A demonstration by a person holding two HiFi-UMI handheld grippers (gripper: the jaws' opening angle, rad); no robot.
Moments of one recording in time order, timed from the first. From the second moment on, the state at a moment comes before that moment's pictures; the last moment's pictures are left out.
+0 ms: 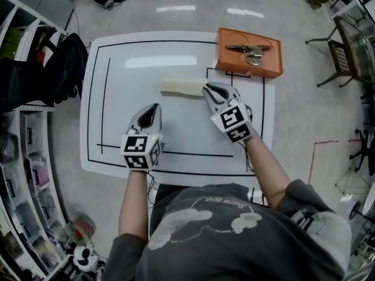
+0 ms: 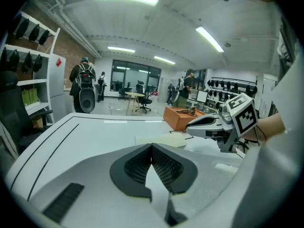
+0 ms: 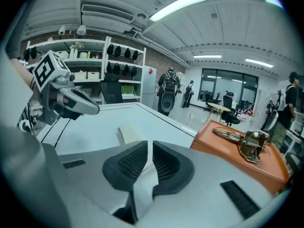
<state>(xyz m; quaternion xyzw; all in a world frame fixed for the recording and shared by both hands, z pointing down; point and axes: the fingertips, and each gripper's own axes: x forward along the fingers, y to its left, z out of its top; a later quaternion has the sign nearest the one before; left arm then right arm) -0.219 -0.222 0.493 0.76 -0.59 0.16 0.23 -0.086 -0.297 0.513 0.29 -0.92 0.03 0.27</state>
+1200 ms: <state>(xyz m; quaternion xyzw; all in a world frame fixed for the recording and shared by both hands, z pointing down) -0.225 -0.270 0.571 0.74 -0.55 0.26 0.28 -0.070 -0.301 0.519 0.36 -0.88 0.06 0.30</state>
